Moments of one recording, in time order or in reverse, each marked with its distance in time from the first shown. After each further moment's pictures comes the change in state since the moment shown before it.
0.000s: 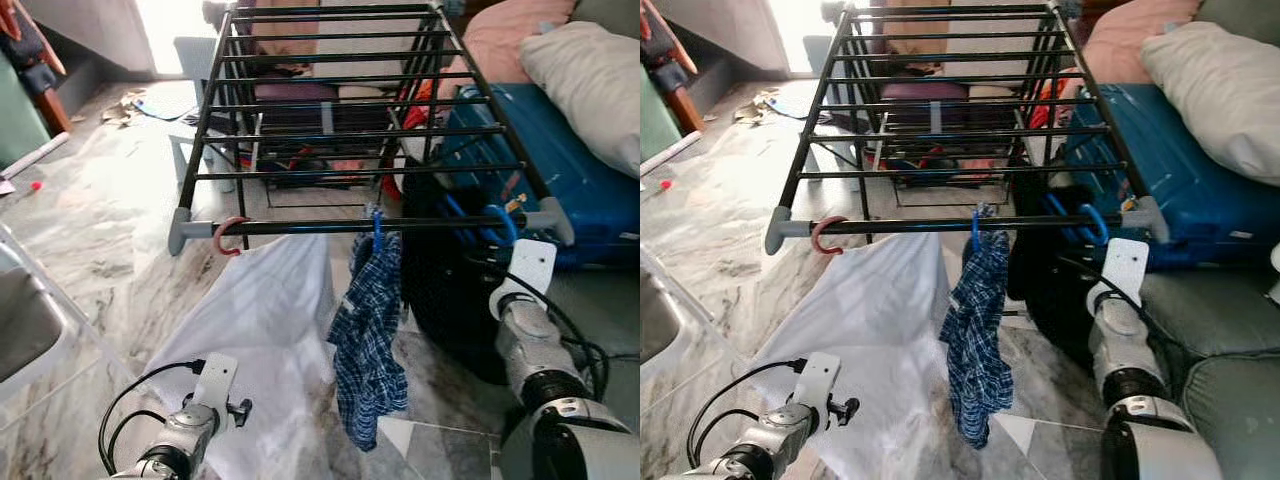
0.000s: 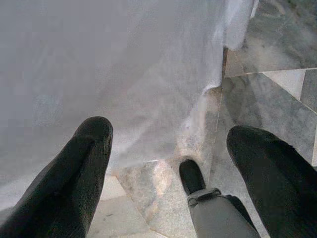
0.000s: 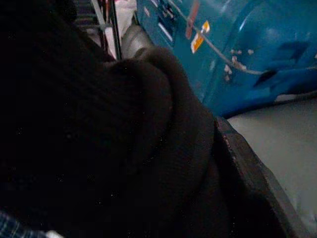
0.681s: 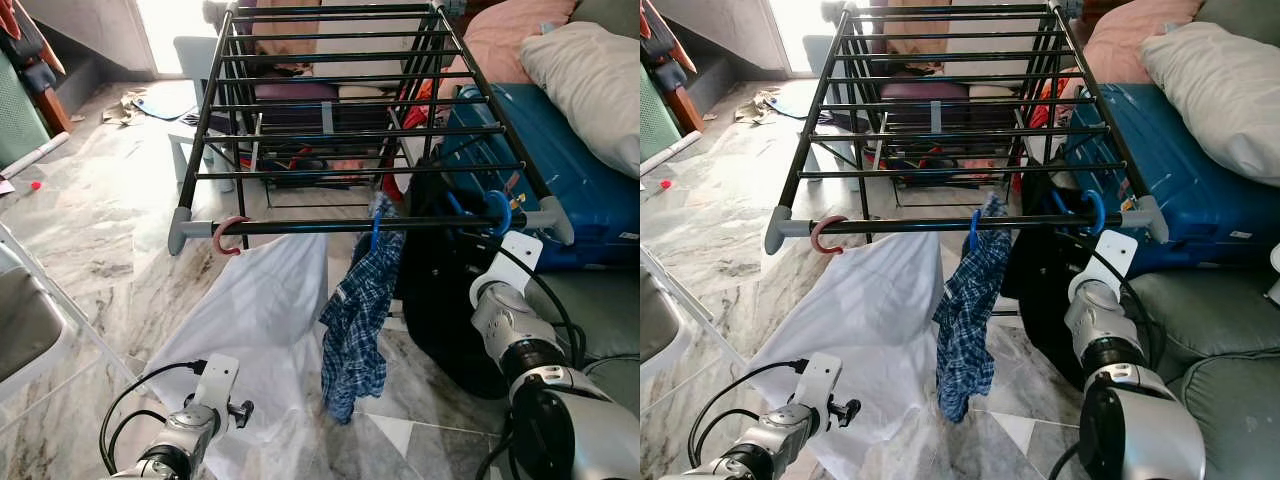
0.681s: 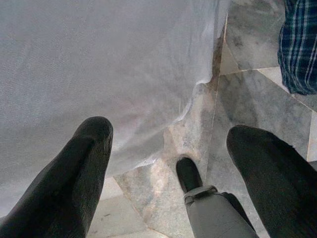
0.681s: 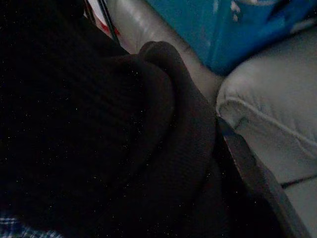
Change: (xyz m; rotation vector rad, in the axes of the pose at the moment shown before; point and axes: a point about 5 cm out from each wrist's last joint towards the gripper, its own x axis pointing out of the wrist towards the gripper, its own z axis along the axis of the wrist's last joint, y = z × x) left arm 0.000 -0.002 0.000 0.009 0.008 -0.022; right arm 0.006 0.025 0.007 0.181 0.226 -0.076
